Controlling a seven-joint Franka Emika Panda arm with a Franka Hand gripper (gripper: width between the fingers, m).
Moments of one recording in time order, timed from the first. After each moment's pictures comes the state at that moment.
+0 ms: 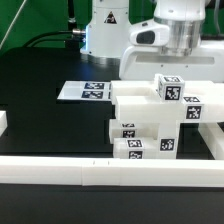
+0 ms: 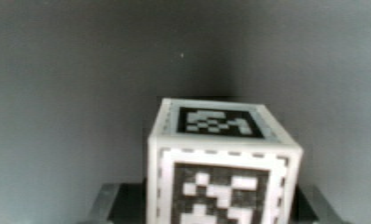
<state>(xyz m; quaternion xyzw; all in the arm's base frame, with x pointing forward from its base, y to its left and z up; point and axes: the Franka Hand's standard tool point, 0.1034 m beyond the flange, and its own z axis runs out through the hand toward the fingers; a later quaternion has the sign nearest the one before) 0.450 0.097 0.044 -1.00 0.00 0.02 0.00</state>
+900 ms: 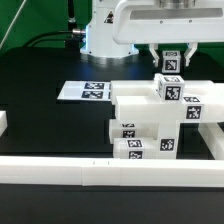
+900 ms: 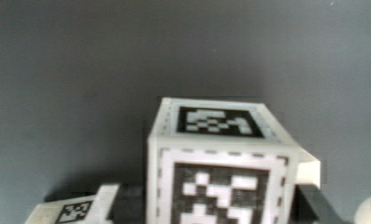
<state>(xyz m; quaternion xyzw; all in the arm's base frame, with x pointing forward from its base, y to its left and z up) 0.490 0.085 0.109 -1.00 0.03 0.05 0.03</state>
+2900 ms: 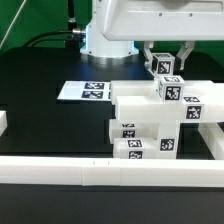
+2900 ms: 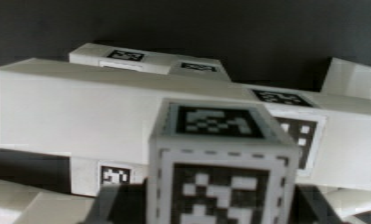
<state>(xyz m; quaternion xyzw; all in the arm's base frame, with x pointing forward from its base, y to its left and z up) 0.558 0.059 0.124 -0.99 -0.10 -0.01 -0.01</state>
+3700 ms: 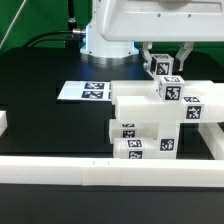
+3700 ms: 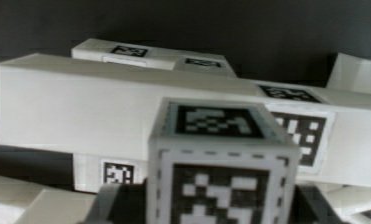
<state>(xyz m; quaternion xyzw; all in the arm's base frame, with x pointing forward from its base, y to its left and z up) 0.559 0.057 0.123 -0.99 -0.10 -0.01 -0.02</state>
